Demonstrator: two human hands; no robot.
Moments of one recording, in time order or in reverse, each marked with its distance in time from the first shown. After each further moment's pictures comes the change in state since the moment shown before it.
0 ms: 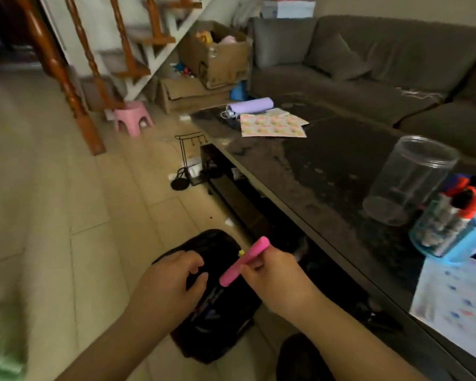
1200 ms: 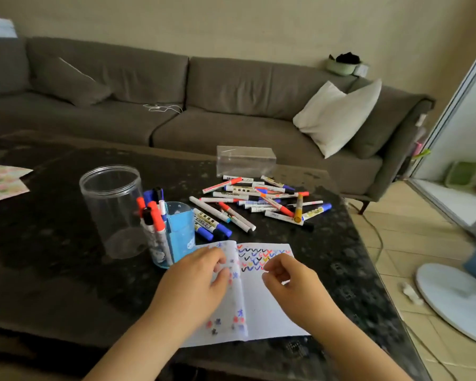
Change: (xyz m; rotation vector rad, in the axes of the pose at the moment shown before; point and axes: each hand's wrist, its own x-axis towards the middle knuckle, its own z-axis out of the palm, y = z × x) left_hand 0.070 0.365 0.156 -0.194 -0.345 0.778; right_hand -0.225 0.202 -0.204 -0.015 0.931 0.574
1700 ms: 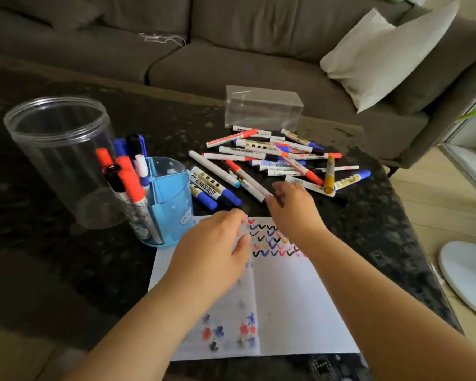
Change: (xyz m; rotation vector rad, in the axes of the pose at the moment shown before) left_hand 0.060 -0.023 0.059 -0.047 -0.057 -0.050; right_hand 0.162 0.030 0.044 -0.216 0.066 0.062
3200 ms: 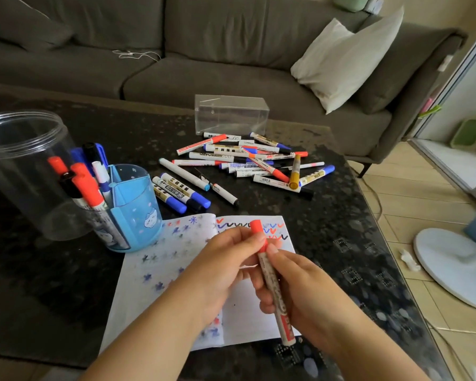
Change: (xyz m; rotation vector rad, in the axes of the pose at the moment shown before) left_hand -0.009 0.055 0.032 -1.329 -0.408 -0.437; right_hand -0.141 0.017 -0.049 1.217 -0.475 0.315
